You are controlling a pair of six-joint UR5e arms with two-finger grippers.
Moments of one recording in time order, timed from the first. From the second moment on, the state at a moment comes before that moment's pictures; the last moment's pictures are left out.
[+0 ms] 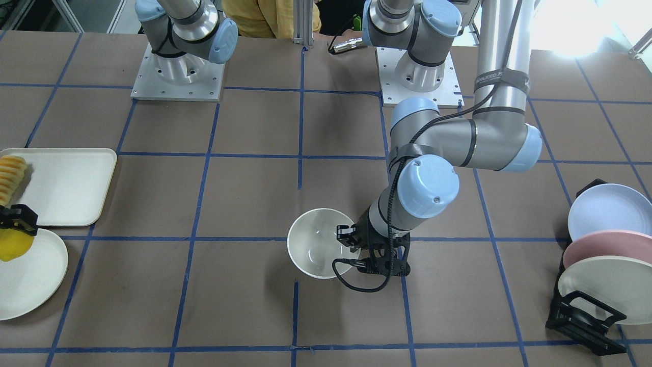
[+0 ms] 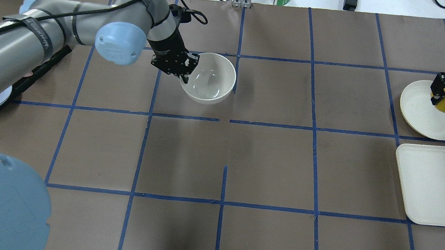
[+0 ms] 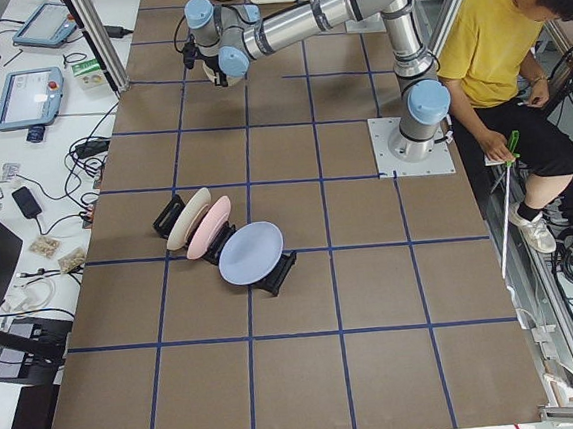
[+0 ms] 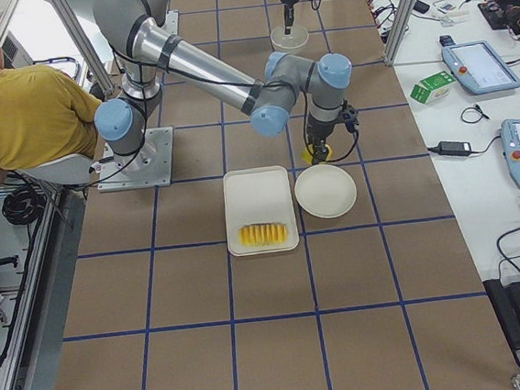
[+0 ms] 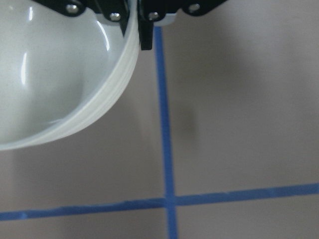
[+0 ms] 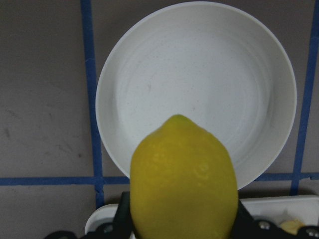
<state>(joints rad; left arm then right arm) -1.70 -2.05 -1.60 -1.09 1.38 -0.10 1.16 -1.21 1.55 -1.87 -1.65 -0.47</state>
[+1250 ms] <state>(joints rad) -1.73 -1.99 -1.66 -1.04 1.44 -0.18 1.67 -1.30 1.55 -1.78 -1.57 0.17</state>
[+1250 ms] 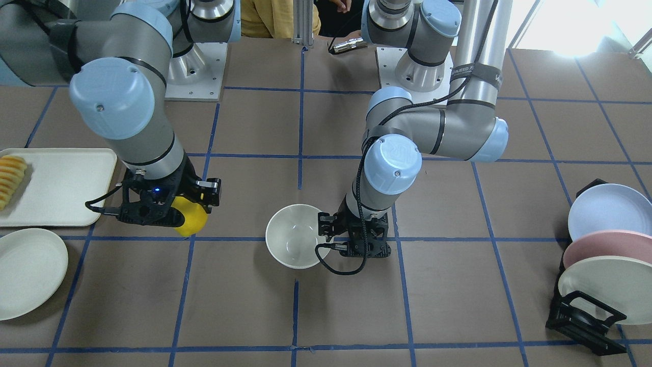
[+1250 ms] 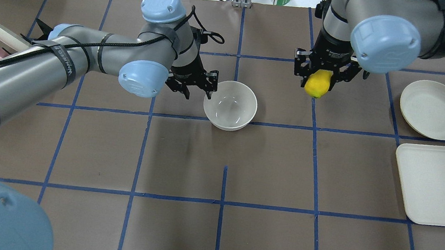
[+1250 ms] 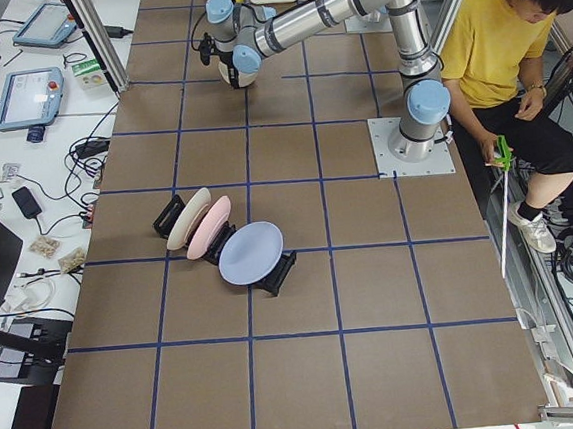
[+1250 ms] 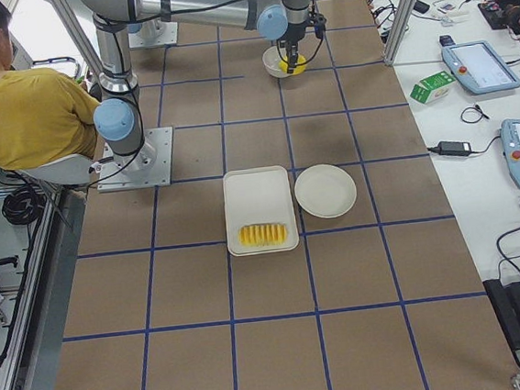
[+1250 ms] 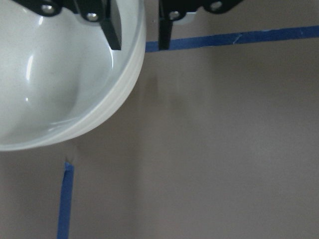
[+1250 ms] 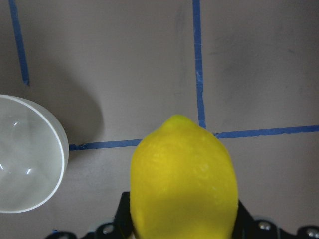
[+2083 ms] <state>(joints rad) -1.55 -1.64 -1.57 -1.54 1.55 0.12 1.89 -1.18 1.56 -1.97 -1.48 0.39</state>
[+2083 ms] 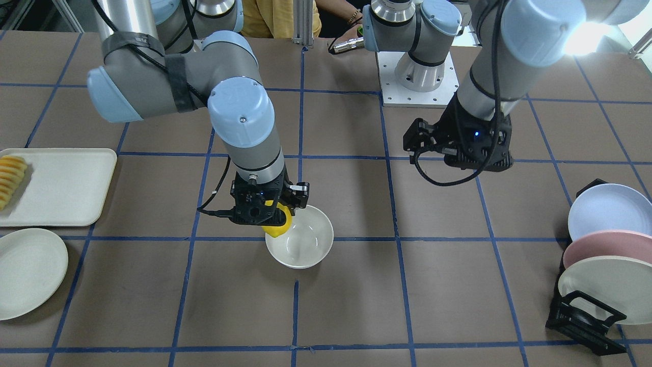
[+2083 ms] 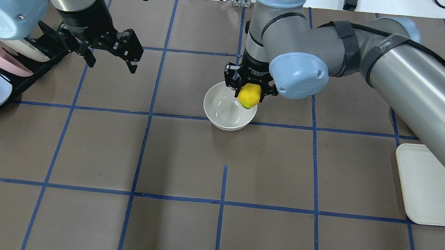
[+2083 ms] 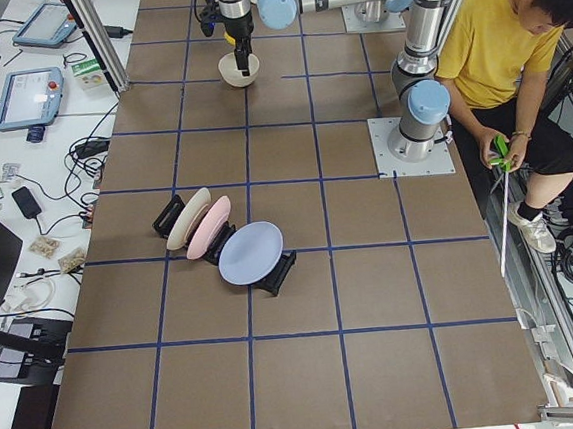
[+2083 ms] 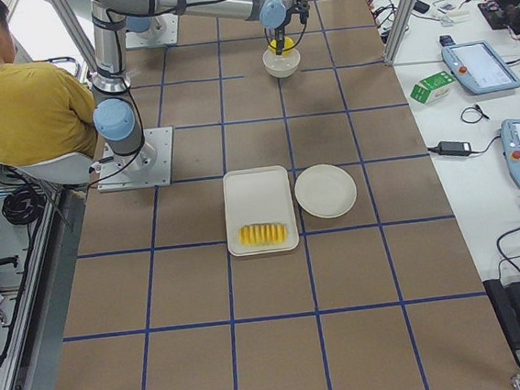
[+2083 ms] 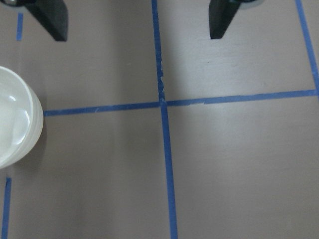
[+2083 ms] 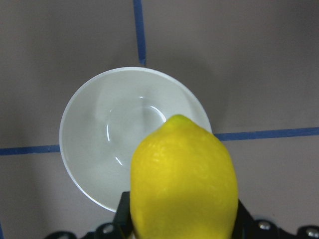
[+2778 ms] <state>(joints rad) -1.55 -1.57 -1.57 -1.56 1.55 0.12 1.94 -1.04 1.56 -2.13 -1.49 0.43</state>
